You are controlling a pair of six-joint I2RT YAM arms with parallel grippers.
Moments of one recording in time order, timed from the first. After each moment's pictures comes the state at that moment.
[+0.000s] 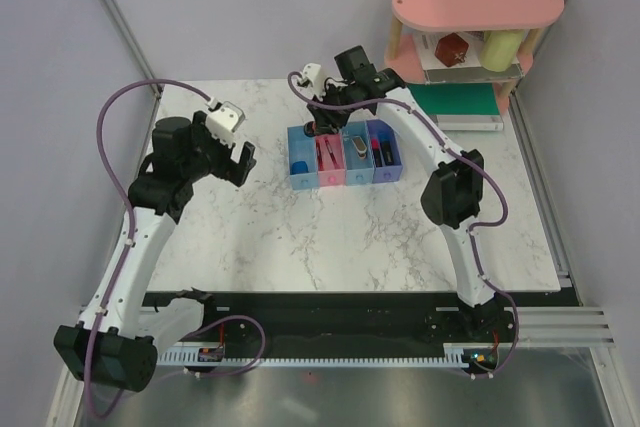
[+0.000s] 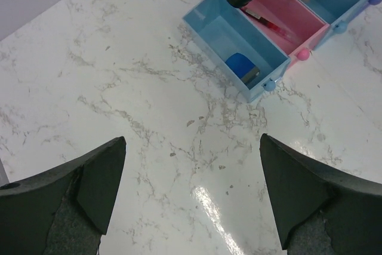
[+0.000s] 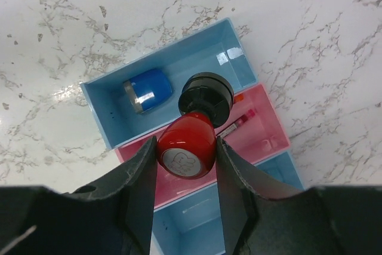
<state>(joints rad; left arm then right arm) -0.18 1.03 1.08 -0.51 0.30 0.36 0.52 2.28 2.34 -0.91 -0.49 -0.50</state>
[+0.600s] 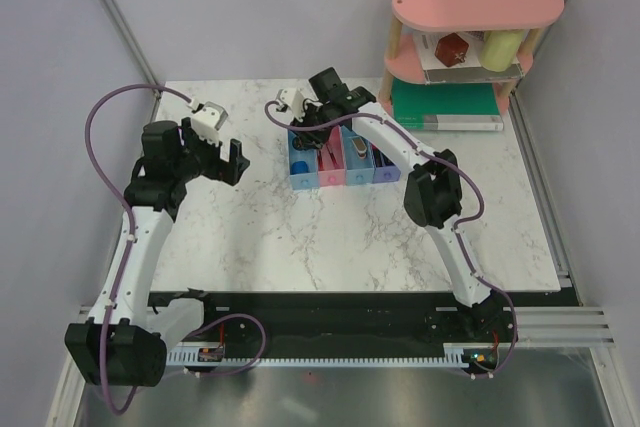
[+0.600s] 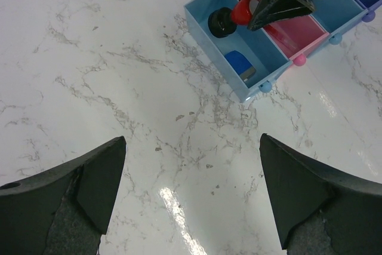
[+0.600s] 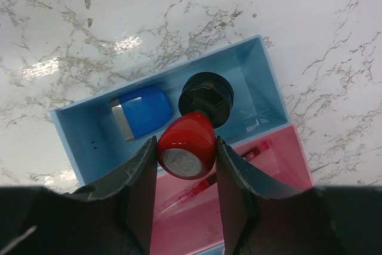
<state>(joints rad) -0.03 1.05 1.02 -0.45 0.41 0.25 0.61 2.40 2.35 -0.84 -0.39 -0.58</state>
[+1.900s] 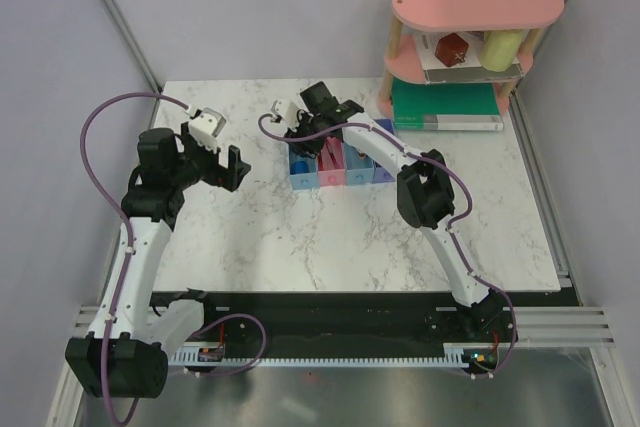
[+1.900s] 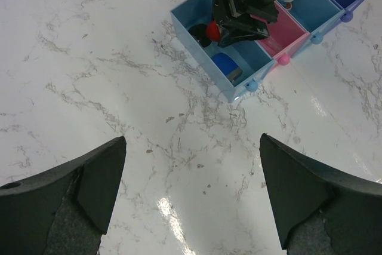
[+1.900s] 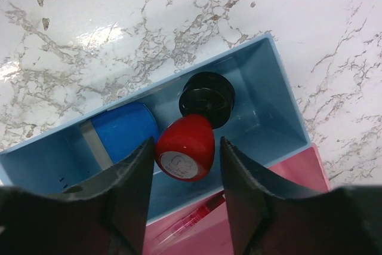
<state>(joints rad) -0.01 0.98 0.96 -0.44 0.48 0.25 0.65 2.46 2.28 -0.70 -0.26 -0.55</state>
